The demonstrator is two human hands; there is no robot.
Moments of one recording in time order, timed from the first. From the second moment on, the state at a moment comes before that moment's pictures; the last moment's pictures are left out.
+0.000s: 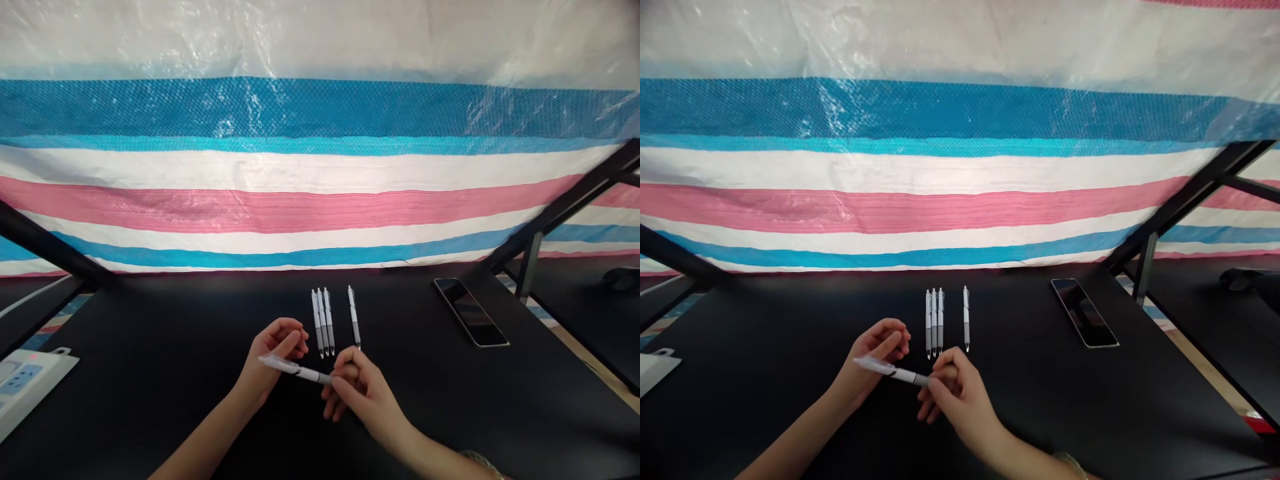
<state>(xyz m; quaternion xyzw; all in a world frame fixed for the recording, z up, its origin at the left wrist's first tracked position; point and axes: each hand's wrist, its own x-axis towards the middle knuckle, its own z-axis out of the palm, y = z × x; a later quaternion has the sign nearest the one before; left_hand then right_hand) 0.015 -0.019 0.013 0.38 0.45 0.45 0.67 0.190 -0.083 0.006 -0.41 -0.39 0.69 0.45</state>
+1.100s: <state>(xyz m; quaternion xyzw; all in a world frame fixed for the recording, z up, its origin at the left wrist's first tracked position) 0.016 -0.028 0.009 0.37 0.38 0.36 0.76 0.186 -0.089 -0.013 -0.24 -0.28 0.90 0.22</state>
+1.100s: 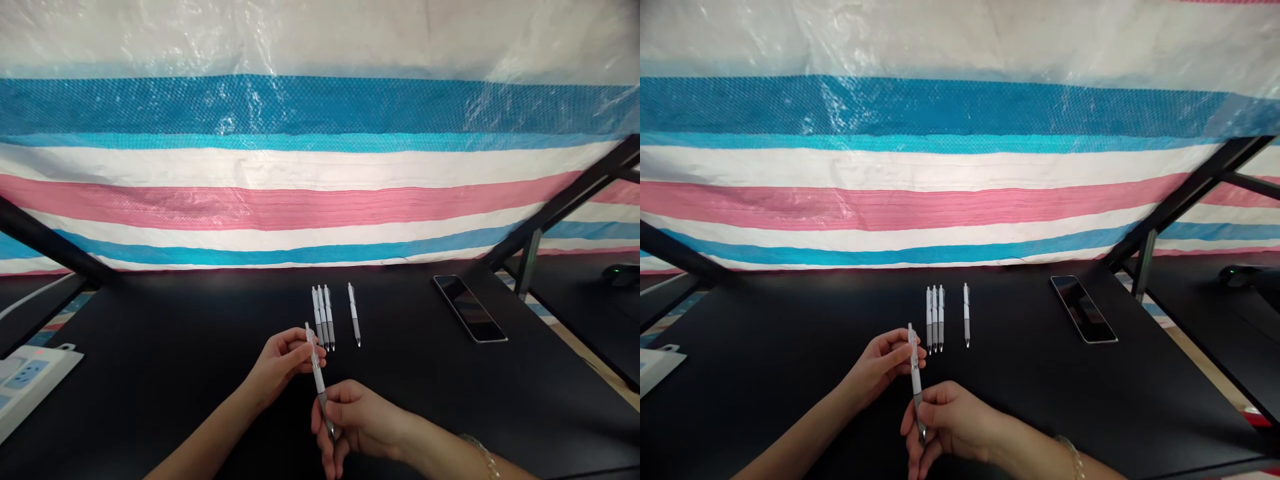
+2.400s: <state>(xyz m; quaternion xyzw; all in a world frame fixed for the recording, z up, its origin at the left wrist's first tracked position) 0.019 -0.023 0.004 0.36 0.44 0.43 0.70 0.190 -0.083 -0.009 -0.30 -0.20 0.89 0.28</state>
